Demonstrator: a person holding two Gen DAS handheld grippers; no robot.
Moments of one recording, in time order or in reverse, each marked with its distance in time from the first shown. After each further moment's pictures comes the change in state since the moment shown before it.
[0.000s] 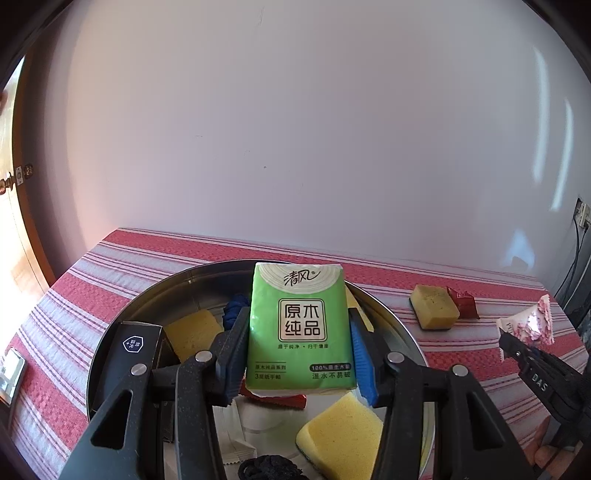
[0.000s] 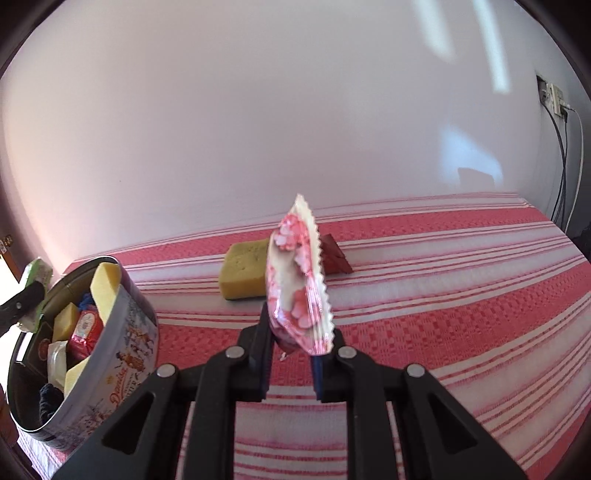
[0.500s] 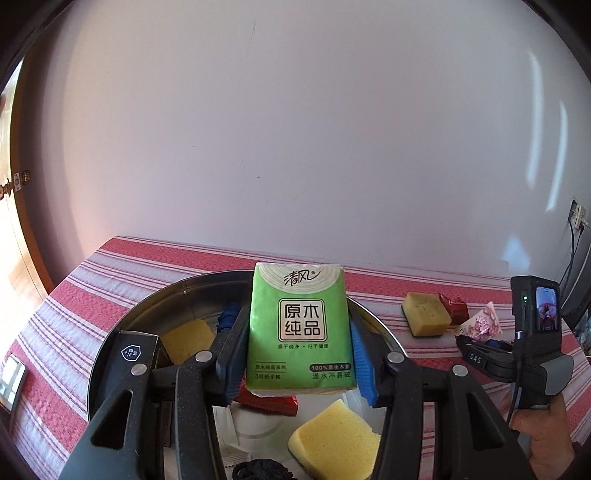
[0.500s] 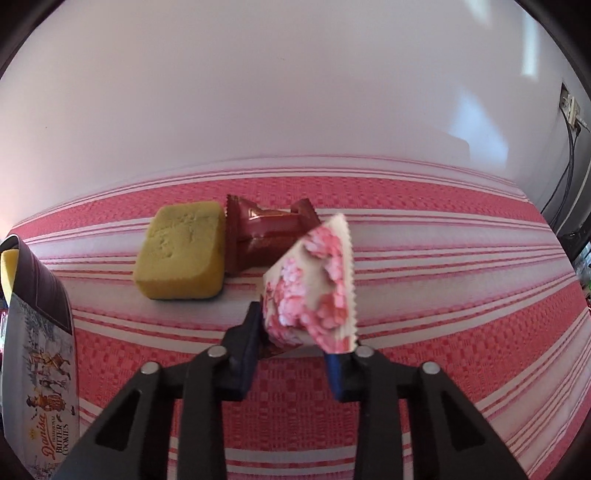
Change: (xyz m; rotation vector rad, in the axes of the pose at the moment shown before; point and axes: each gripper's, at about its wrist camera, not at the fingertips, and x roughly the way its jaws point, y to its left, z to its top) left arm 0.000 -0.008 0.004 0.010 -0.017 -0.012; right arm 0.103 -0.002 0.030 -0.062 0.267 -0.189
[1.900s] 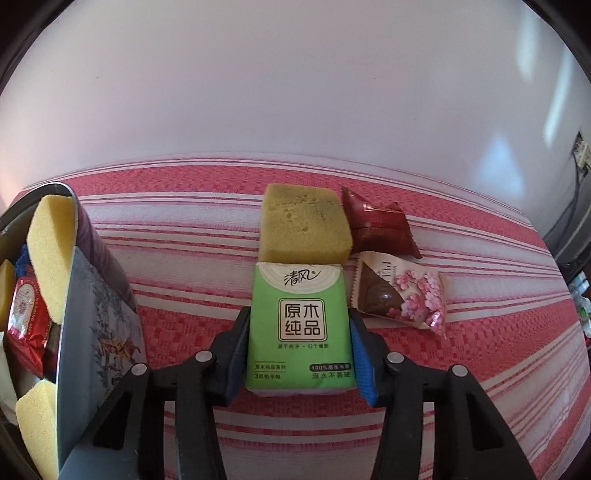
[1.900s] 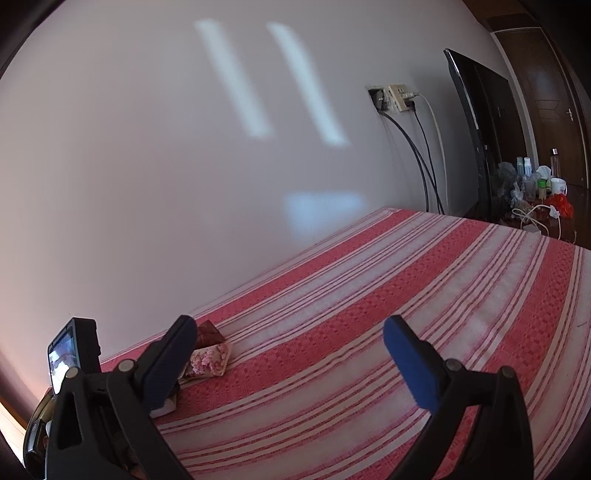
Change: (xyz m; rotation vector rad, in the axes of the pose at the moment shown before) left arm 0.131 -0.164 -0.038 0.048 0.357 -0.123; right arm -0.153 -0.123 -0.101 0.481 -0.551 -0.028
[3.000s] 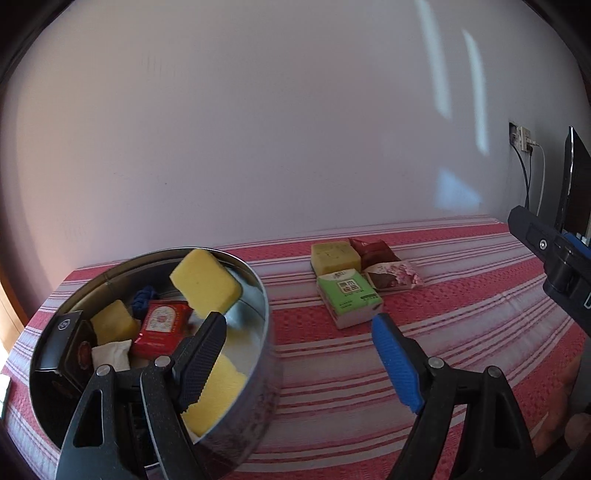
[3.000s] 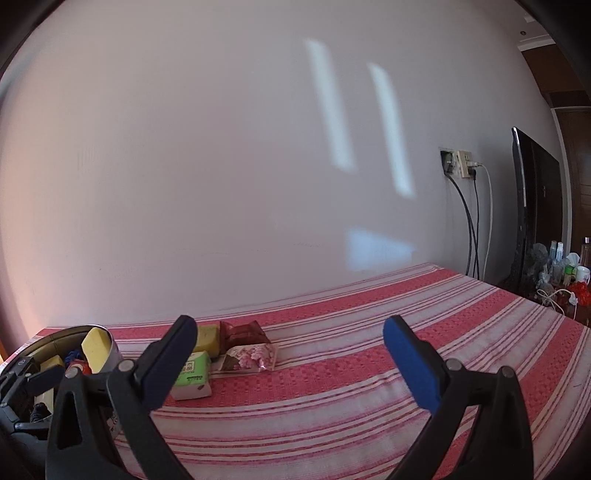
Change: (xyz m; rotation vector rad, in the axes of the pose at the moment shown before) left arm -0.132 0.032 -0.073 0.218 -0.374 0.057; right arm -0.021 0.057 -0.020 -0.274 -0.126 0.097
